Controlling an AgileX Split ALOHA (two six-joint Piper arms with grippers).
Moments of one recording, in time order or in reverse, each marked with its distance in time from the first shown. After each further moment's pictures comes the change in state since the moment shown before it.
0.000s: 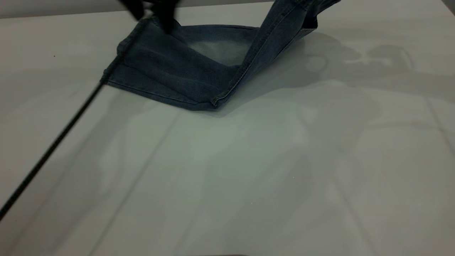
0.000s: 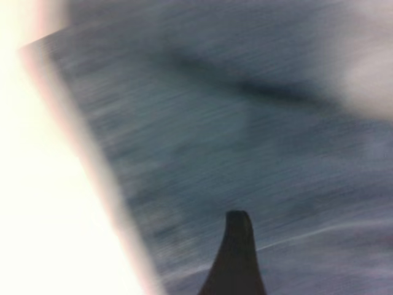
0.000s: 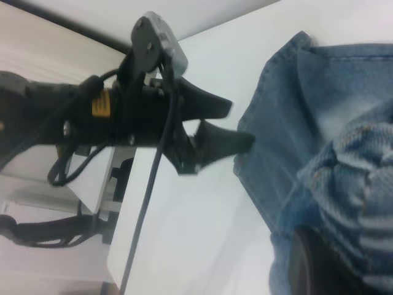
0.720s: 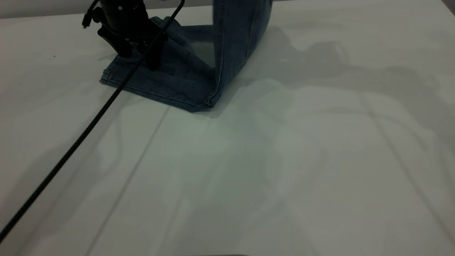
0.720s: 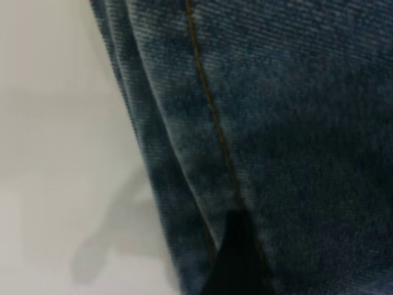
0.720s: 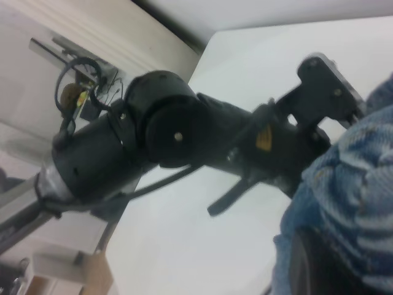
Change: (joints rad) left arm 0.048 0.144 -0.006 -0.003 -0.037 -0.021; right arm 0.263 0.000 -0.197 0.051 -0.159 0.019
